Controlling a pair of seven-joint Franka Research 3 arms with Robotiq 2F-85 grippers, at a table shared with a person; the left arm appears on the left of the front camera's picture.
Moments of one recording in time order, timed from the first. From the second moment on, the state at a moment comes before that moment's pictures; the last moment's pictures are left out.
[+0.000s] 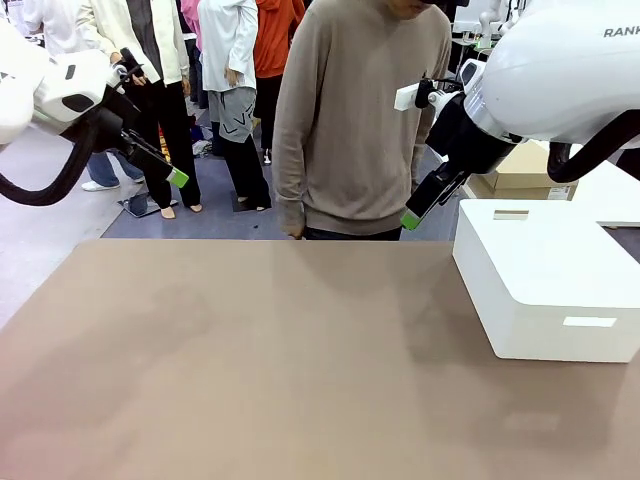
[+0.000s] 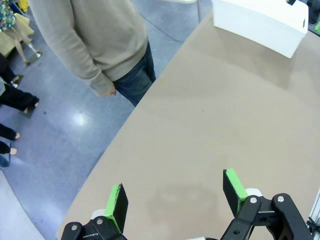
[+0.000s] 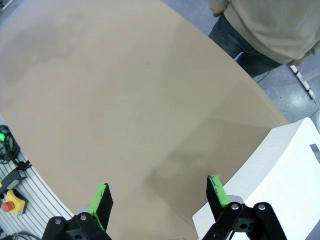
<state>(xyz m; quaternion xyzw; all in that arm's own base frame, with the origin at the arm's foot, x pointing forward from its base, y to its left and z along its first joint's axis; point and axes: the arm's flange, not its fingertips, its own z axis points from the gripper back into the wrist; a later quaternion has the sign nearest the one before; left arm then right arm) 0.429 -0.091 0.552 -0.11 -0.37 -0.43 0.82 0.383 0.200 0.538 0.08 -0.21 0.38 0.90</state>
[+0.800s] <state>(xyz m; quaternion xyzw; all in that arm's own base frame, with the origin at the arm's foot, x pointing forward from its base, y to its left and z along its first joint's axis) 0.429 -0.091 0.552 -0.11 -0.37 -0.43 0.82 0.383 0.200 0.538 0.08 -0.21 0.38 0.90</state>
